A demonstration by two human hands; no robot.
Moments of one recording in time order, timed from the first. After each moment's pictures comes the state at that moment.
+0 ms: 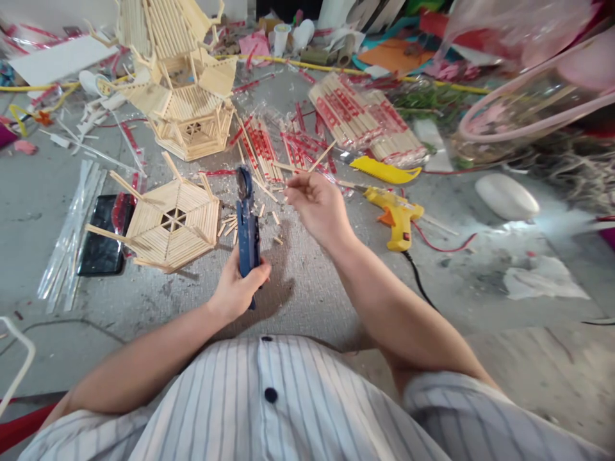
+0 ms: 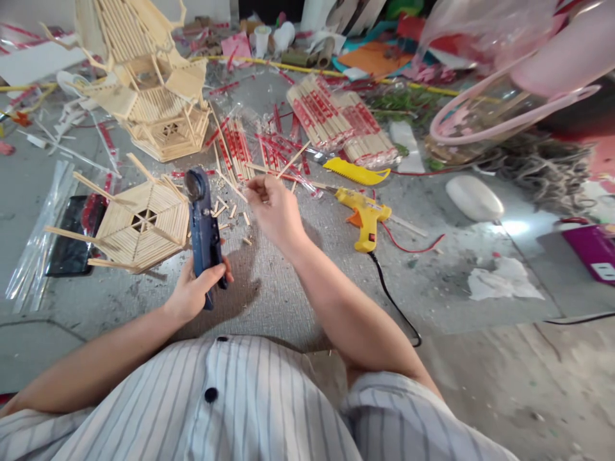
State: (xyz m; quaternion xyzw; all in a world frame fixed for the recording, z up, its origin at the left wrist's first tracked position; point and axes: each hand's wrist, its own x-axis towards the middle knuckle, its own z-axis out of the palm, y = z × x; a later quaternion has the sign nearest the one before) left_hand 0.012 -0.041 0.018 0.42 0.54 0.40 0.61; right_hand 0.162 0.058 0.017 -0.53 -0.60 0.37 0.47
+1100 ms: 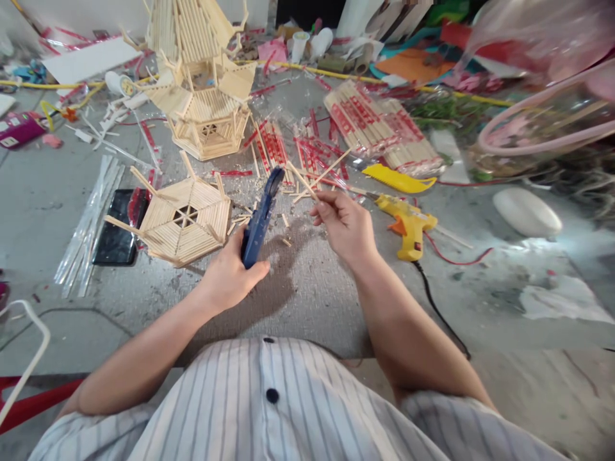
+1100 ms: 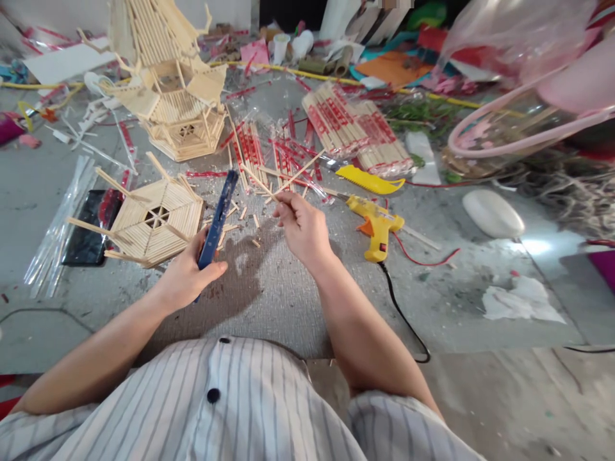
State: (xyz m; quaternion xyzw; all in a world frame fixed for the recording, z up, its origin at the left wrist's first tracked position) left_hand -0.017 -0.031 0.044 0.61 0.64 0.22 0.41; right_hand 0.193 0.041 0.005 -0.53 -0.65 0.30 0.44
